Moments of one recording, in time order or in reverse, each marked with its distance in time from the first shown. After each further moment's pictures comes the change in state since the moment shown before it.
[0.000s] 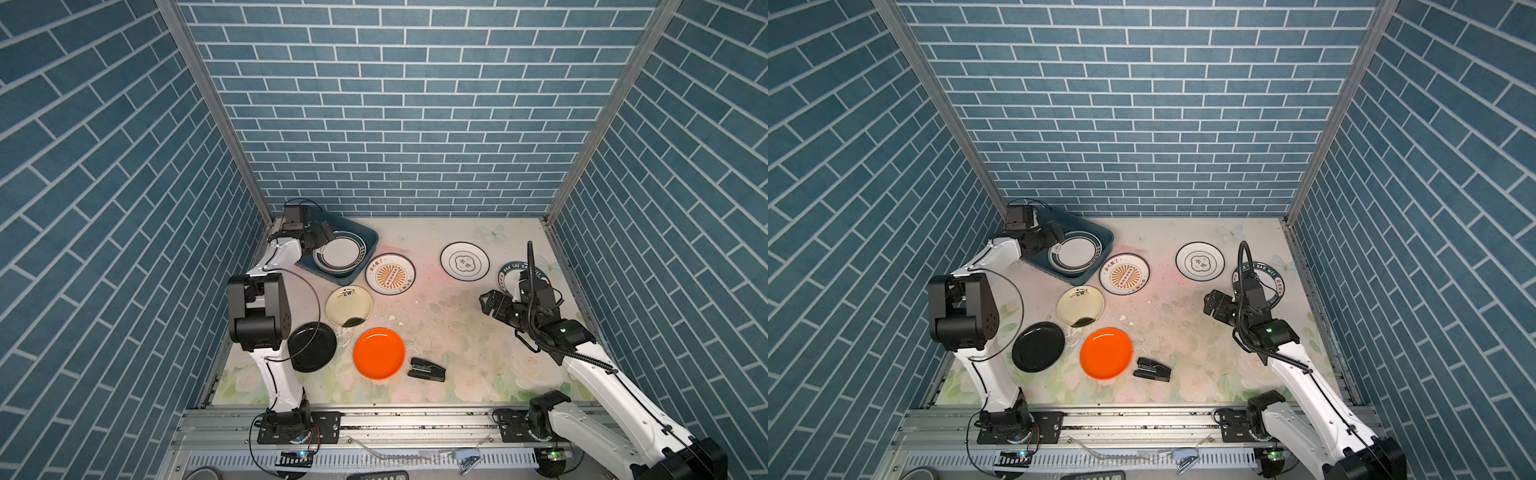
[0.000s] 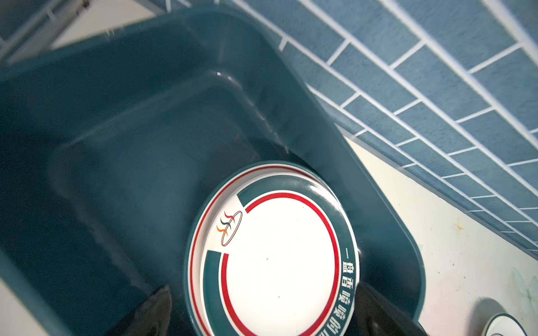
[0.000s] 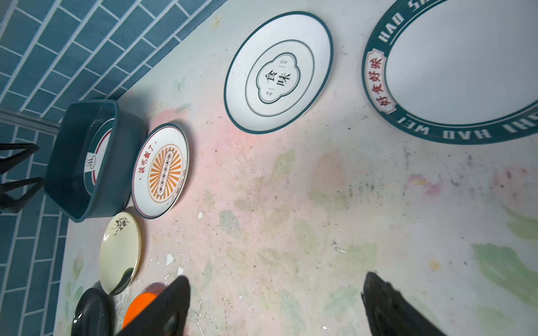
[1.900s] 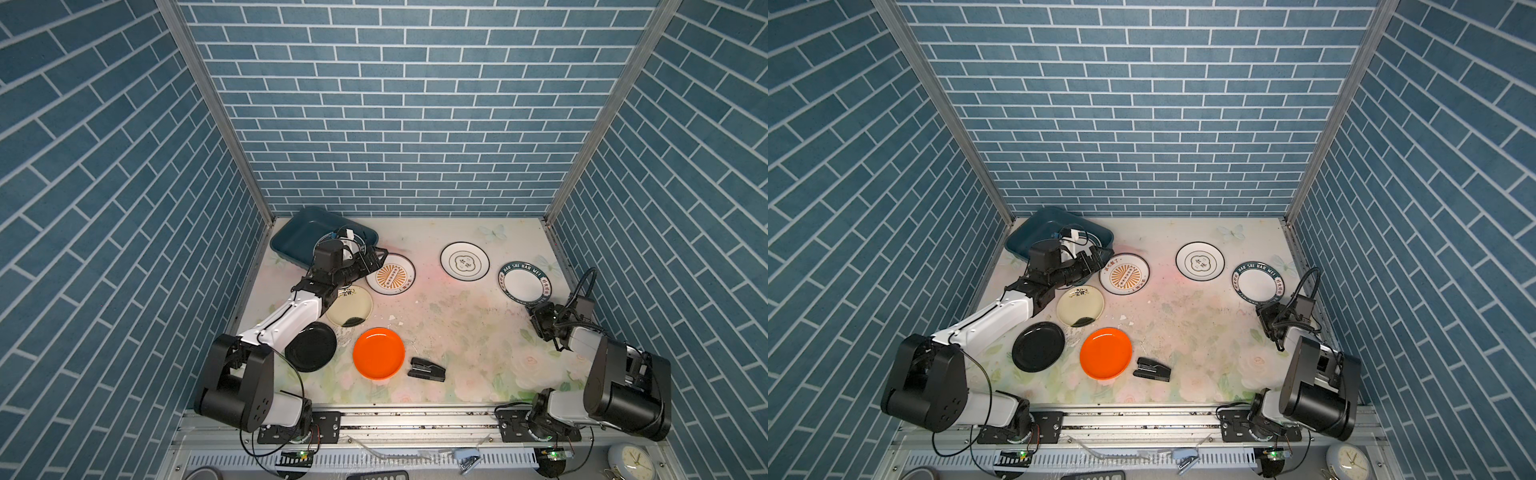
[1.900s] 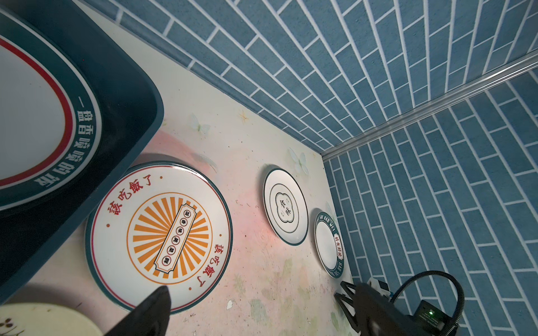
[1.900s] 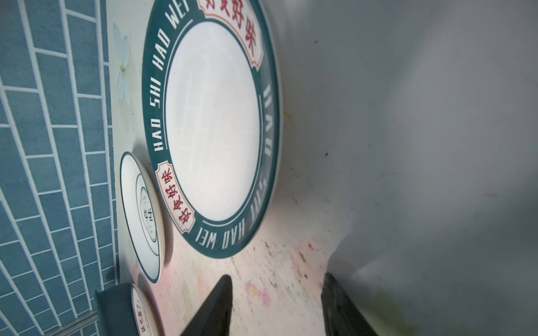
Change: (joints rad) left arm -0.339 -0.483 -0.625 0.486 0.318 -0.322; right arm -0.722 0.491 -0.226 0.585 -0.418 0.163
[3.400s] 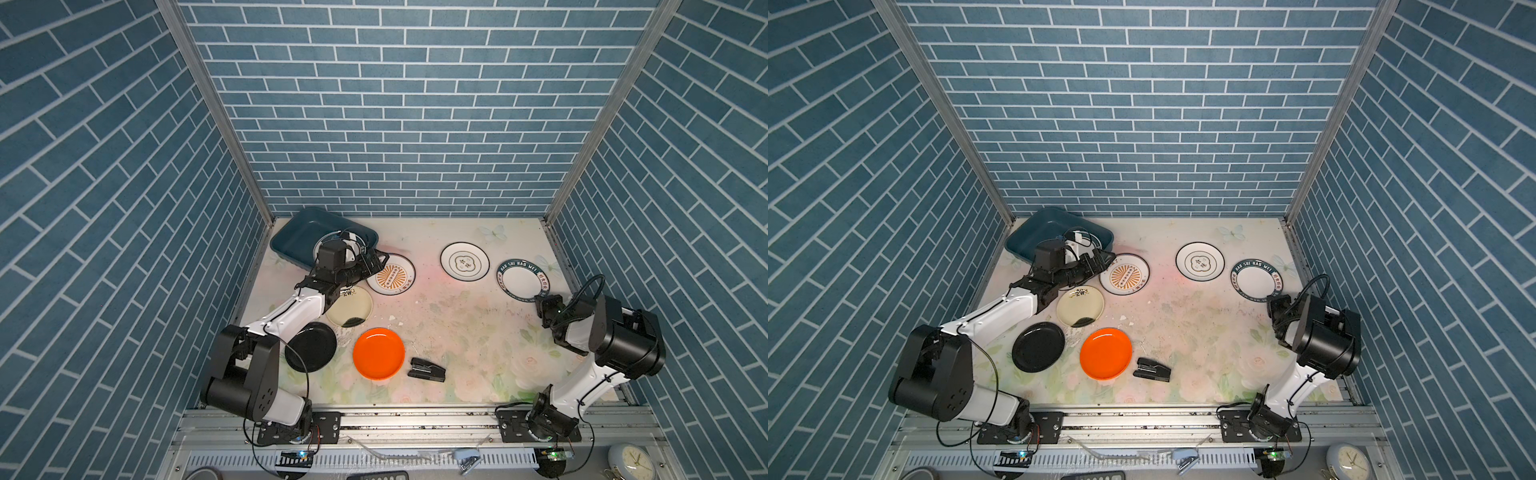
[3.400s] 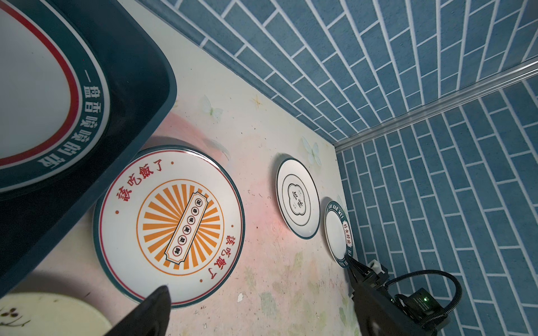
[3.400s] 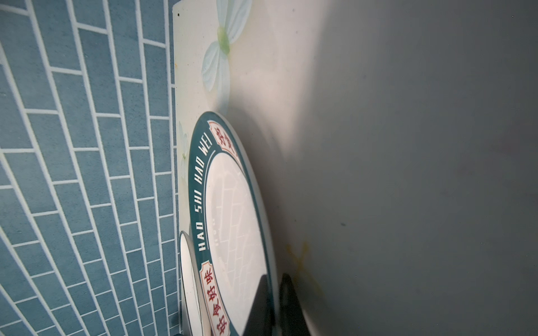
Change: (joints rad) left arm 0.000 0.055 0.015 -0.029 0.005 0.007; right arm -0.064 0.376 0.008 0.637 -0.044 0.232
